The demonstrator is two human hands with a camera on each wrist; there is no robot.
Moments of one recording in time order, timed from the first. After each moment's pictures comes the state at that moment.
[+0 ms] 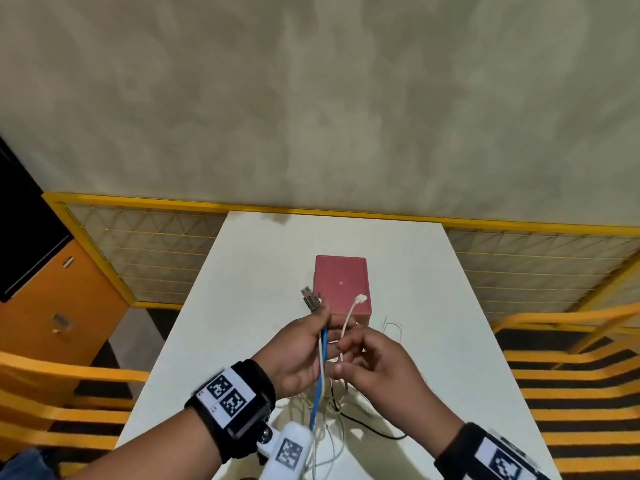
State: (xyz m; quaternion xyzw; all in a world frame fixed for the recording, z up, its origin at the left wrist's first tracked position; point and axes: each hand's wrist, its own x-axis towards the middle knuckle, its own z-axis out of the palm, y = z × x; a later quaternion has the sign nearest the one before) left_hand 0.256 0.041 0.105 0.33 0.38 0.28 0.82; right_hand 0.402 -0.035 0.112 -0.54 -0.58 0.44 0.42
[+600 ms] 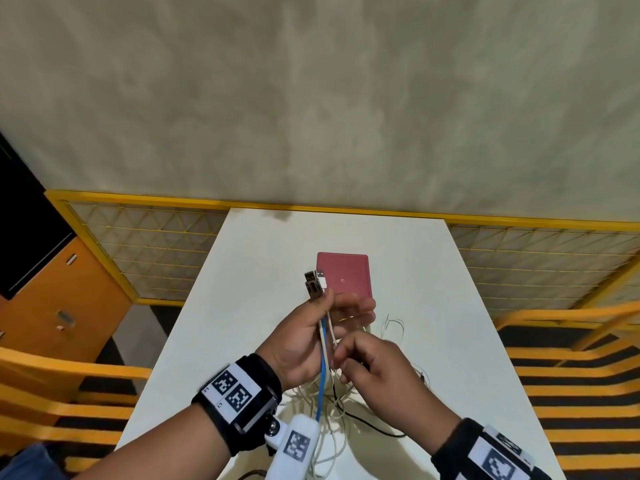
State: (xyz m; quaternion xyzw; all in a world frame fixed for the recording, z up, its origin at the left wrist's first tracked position) left_hand 0.264 0.039 0.119 0.27 0.23 0.38 0.85; right_hand 0.403 -0.033 0.108 -0.54 -0.65 0.39 0.36
